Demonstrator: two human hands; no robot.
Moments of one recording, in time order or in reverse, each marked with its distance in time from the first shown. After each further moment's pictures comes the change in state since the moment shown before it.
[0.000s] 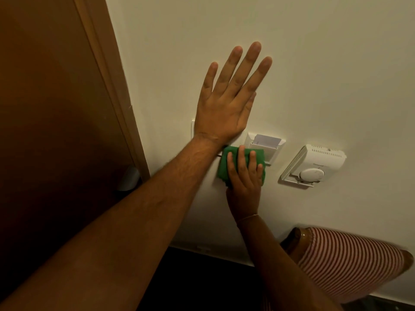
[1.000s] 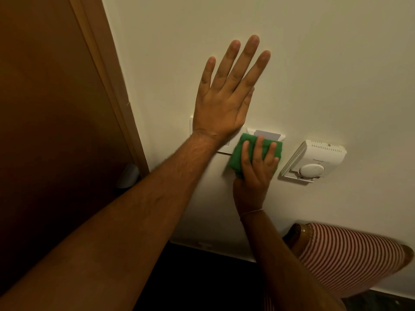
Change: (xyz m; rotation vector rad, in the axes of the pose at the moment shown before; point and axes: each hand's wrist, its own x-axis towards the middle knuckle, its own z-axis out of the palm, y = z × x) left_hand 0.000 0.003 -0.002 0.034 -0.020 -0.009; right_hand 0.012 0.008 -0.007 0.124 0.166 0.141
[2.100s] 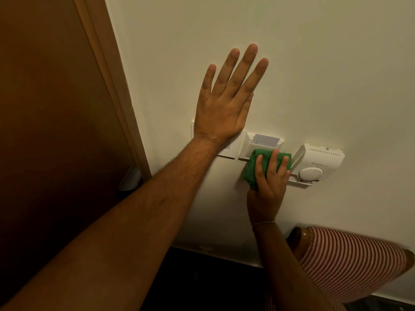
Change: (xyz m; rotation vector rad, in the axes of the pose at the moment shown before) left_hand -0.001 -0.001 0.000 0.011 0.004 0.005; right_hand -0.015 0.028 -0.021 -0.079 -0.044 0.059
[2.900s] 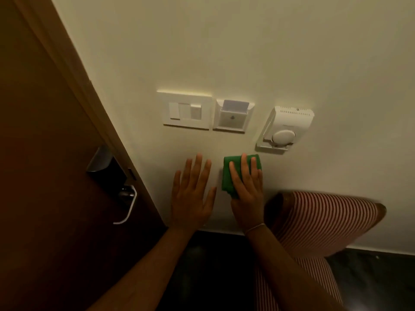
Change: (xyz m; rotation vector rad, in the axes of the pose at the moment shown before) left_hand -0.267 0.094 -0.056 -0.140 -0.551 -0.297; right_hand -0.085 0.023 -0.052 0.056 -0.296 -0.093
